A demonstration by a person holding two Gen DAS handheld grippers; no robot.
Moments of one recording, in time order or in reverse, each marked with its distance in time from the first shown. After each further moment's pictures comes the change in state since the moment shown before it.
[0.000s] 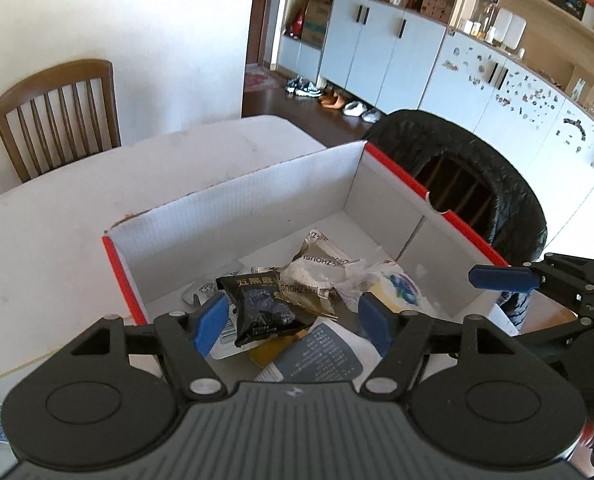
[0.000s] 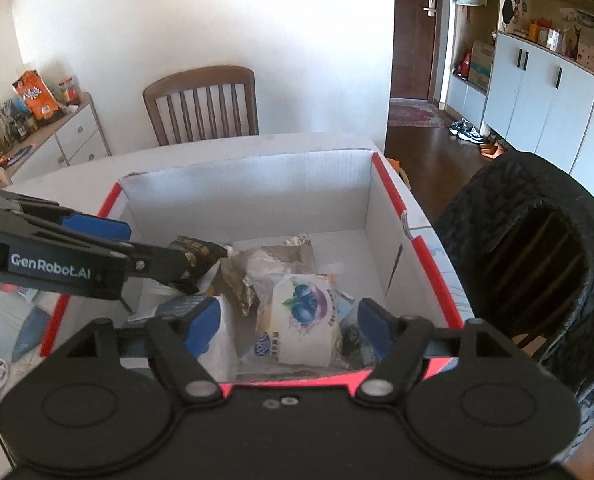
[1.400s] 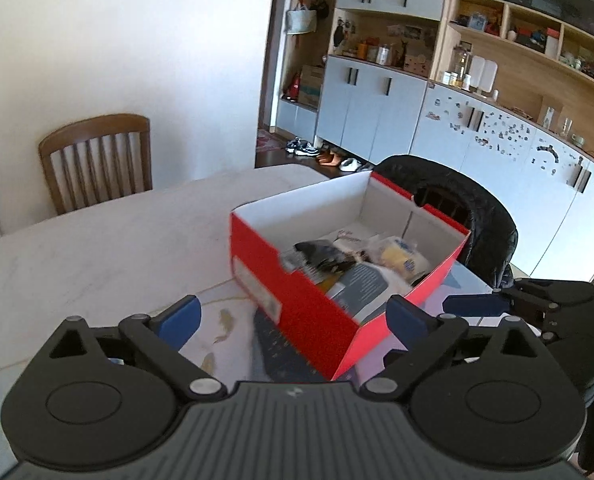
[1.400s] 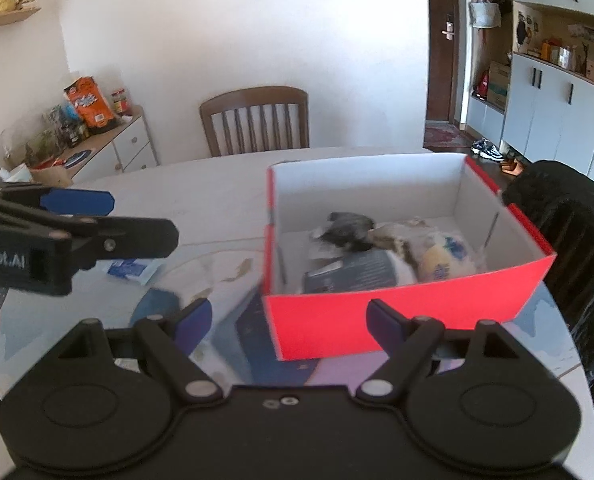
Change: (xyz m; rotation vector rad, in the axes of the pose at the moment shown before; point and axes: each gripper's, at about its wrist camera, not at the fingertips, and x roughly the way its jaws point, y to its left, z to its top) left arm -0.157 0.073 -0.102 0.036 -0.201 -0.005; right arm -0.062 0.152 -0.059 -0.023 -0.077 0.044
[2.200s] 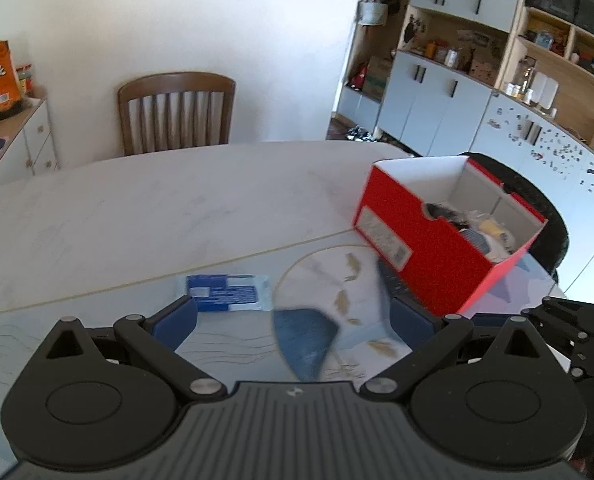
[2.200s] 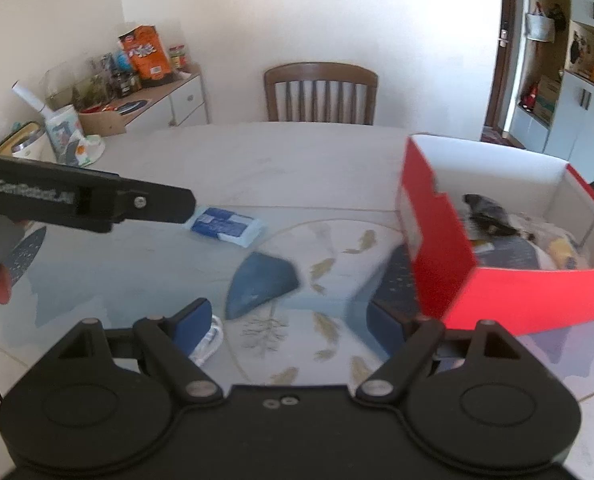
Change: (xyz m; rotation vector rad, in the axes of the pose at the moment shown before) left arm -0.038 0.124 -0.059 -0.137 0.045 0.120; right arm 0.039 0.123 -0.020 -0.116 0.063 0.070
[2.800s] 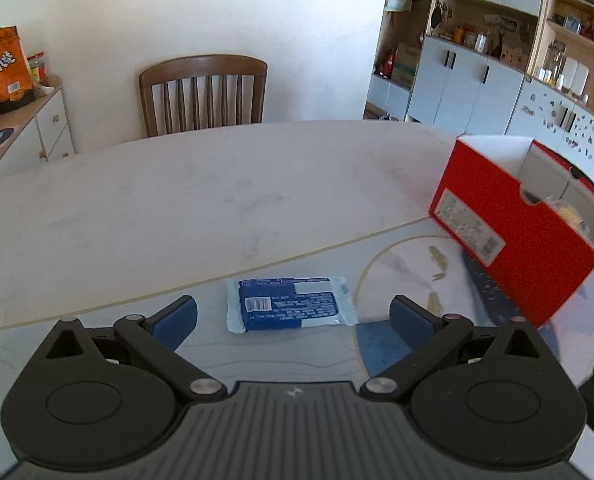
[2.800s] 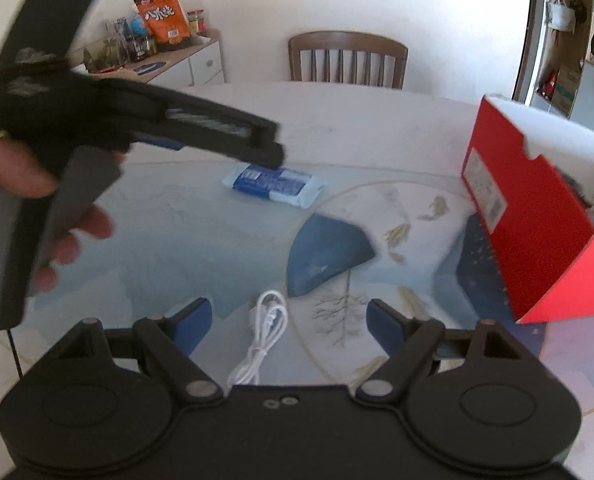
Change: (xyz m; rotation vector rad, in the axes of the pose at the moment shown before) left arm 0.083 0.047 -0.002 0.019 0.031 0.082; right arm 0.053 0.051 -0.022 -0.011 0.083 0.017
